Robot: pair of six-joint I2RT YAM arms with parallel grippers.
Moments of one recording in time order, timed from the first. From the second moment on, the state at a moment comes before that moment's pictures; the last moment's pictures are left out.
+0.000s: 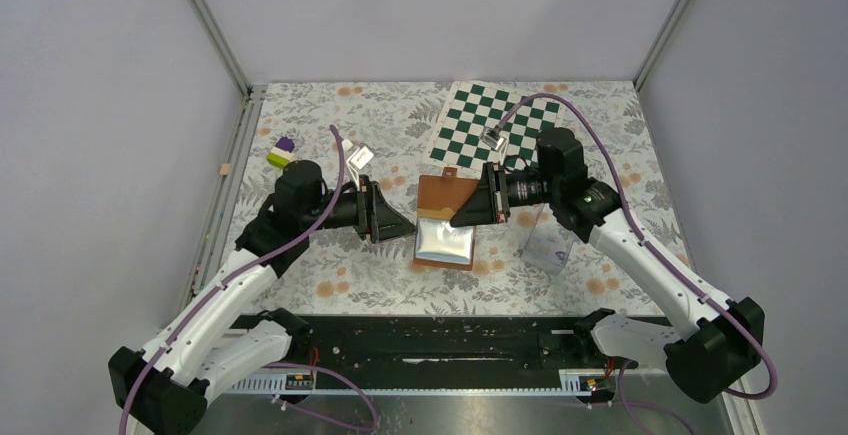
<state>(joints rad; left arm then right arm) -0.51 0.89 0.81 -0.23 0.78 -0.58 0.52 1.15 0.99 -0.25 -1.02 0.67</state>
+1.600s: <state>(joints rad) -0.59 0.94 0.78 0.00 0.86 -0.72 0.52 1.19 0.89 0.09 -1.14 0.91</state>
